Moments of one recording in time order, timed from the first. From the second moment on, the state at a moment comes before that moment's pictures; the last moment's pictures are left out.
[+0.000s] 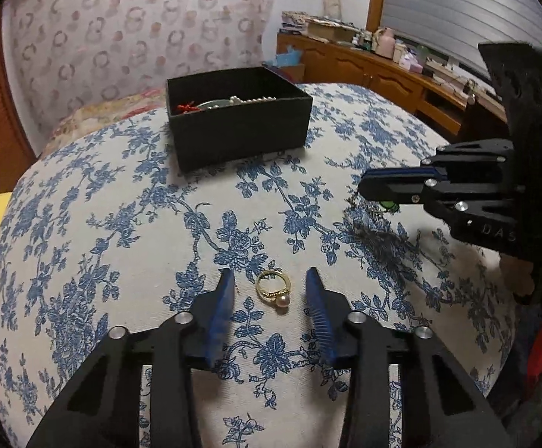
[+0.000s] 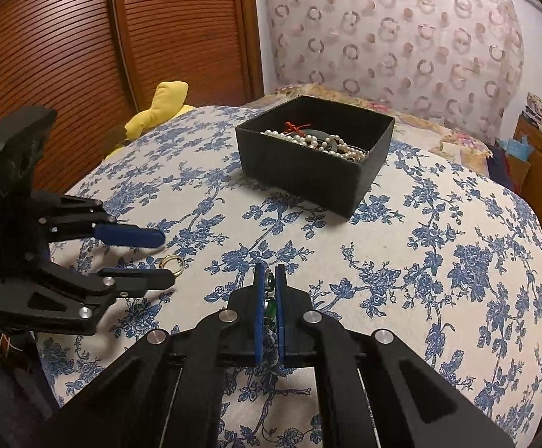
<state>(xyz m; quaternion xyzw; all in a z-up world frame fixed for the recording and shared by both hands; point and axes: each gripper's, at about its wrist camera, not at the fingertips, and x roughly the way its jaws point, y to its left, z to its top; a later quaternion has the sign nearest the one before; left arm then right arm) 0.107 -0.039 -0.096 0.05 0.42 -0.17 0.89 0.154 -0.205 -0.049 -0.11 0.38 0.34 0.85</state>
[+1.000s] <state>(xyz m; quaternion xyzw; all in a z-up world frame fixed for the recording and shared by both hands) 0.141 -0.036 -0.053 0.05 0.37 -0.14 0.91 0.183 -0.204 0.024 -0.09 0.31 0.33 0.89</state>
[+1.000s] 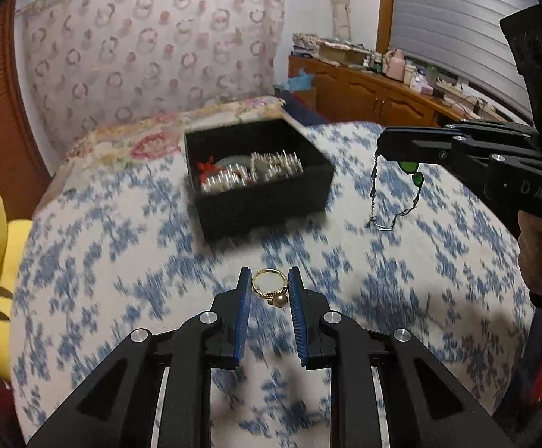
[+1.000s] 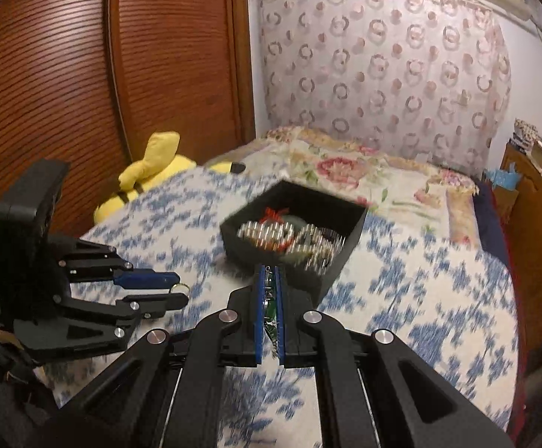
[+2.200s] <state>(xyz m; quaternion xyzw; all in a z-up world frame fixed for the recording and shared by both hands) 0.267 -0.030 -0.038 0.03 0.35 -0.11 0.93 0.271 -0.196 0.022 -0.05 0.33 0.30 0.89</state>
